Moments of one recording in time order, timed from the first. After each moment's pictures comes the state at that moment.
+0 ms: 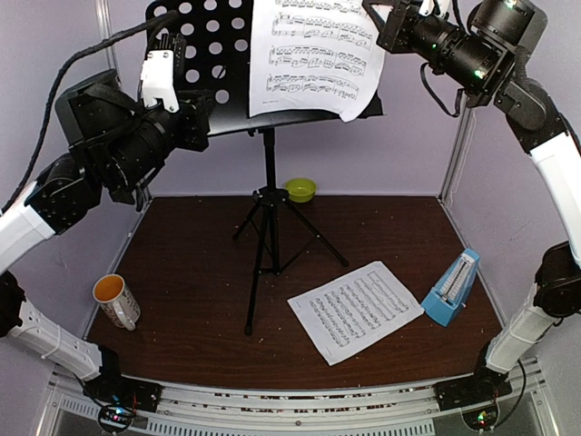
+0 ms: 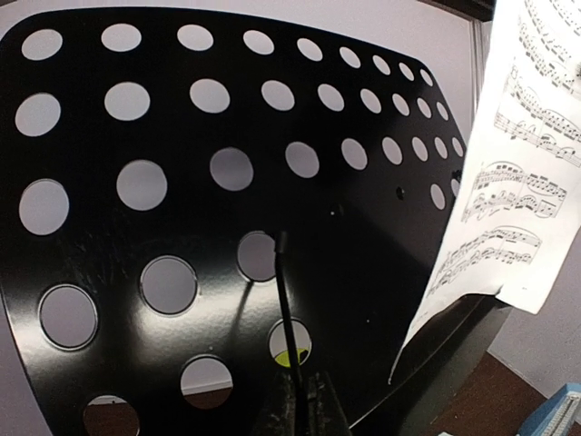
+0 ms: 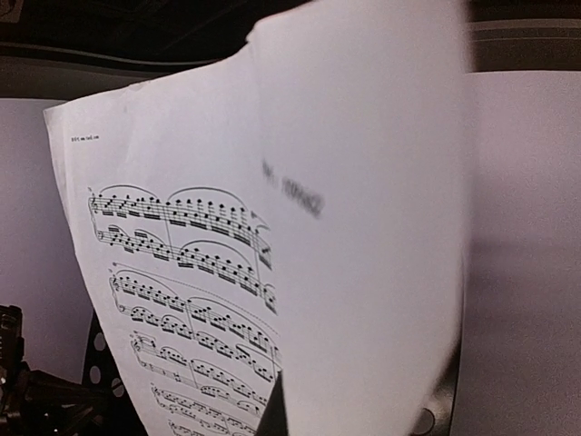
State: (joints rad) left arm -1.15 1.27 1.60 -0.17 -0.77 0.10; right arm 0.93 1.60 2.32 -0.35 0.28 -0.11
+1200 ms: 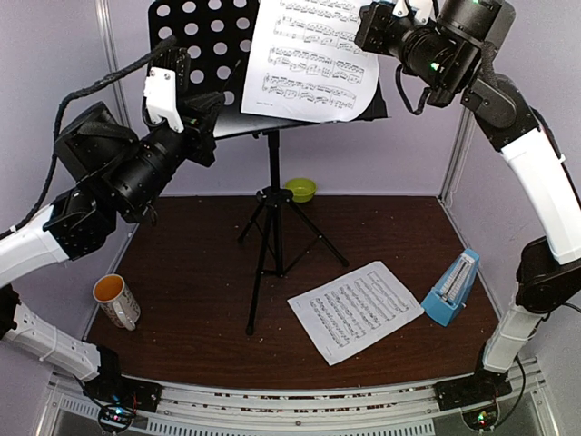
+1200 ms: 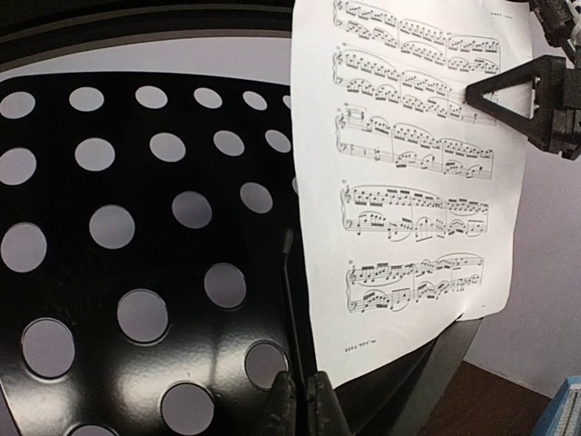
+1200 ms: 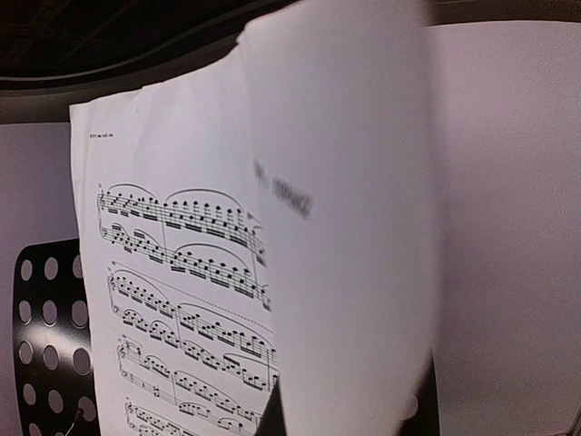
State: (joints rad) left arm -1.15 1.20 1.35 0.22 -0.60 0.34; right arm 1.01 1.73 2.45 -0.35 0.65 -0.07
